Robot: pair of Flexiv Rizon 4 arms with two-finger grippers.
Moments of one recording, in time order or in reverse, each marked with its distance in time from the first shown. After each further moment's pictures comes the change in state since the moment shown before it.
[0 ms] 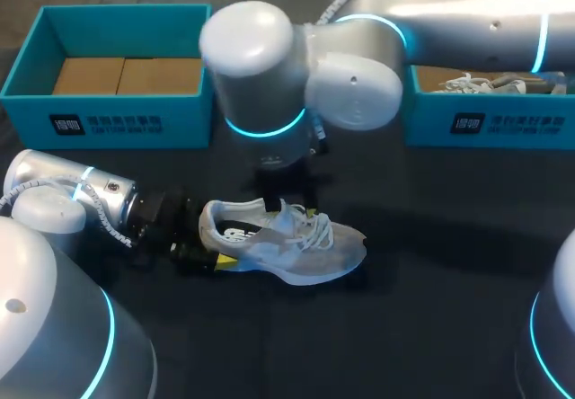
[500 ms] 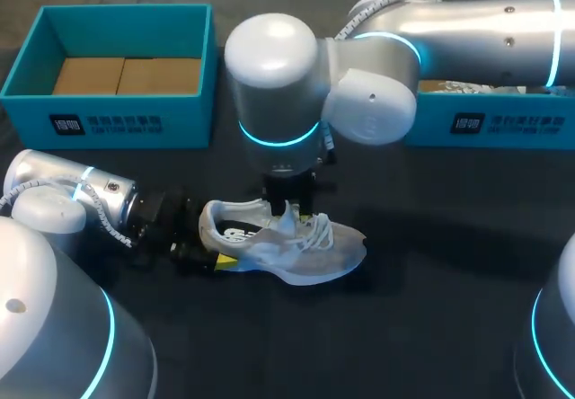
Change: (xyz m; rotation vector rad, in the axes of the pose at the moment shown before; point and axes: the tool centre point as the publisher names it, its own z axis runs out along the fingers) left arm 0.000 0.000 0.000 0.000 0.000 0.000; right arm 0.005 -0.002 0.011 -0.017 0.056 0.004
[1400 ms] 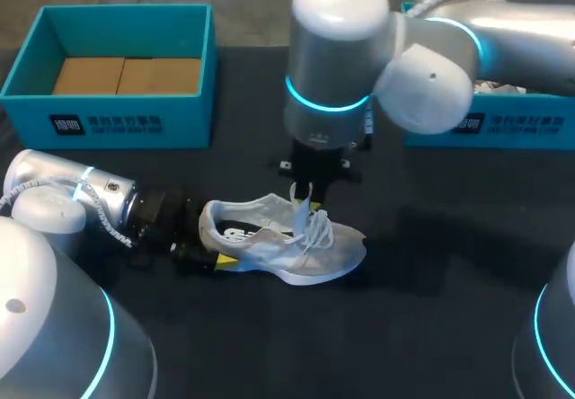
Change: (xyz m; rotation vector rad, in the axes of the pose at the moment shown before) left arm 0.000 0.000 0.000 0.000 0.000 0.000; right arm -0.026 0.004 -0.033 0.087 0.145 0.191
